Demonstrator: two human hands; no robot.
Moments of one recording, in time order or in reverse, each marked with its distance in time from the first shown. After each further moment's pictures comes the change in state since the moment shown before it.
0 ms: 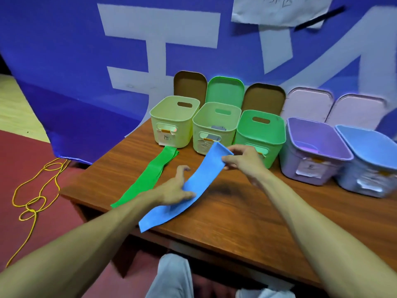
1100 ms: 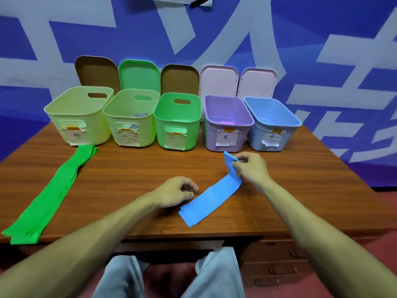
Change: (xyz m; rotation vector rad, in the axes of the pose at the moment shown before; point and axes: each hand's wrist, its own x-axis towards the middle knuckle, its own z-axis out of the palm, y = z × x) left_hand 0.038 0.133 0.131 -0.064 -0.257 0.256; right_hand -0.101 0.086 -0.188 -0.416 0.494 0.177
